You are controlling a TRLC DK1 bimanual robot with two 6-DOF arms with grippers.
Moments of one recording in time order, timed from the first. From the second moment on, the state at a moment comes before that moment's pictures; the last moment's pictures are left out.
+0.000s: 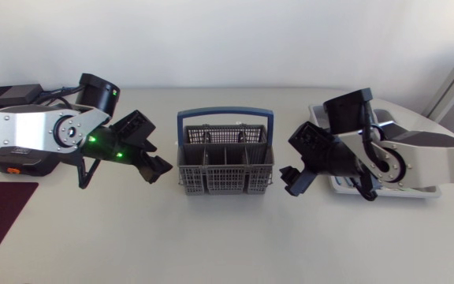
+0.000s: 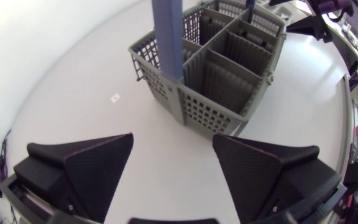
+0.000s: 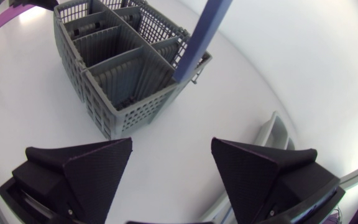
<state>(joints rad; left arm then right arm) -0.23 1.60 0.93 -0.26 0.28 0.56 0.36 1.46 0.74 -0.07 0.01 -0.54</state>
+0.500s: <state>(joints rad) -0.15 1.06 0.75 -0.27 0.24 0.52 0.21 0.96 0.61 -0.18 0.04 -0.57</state>
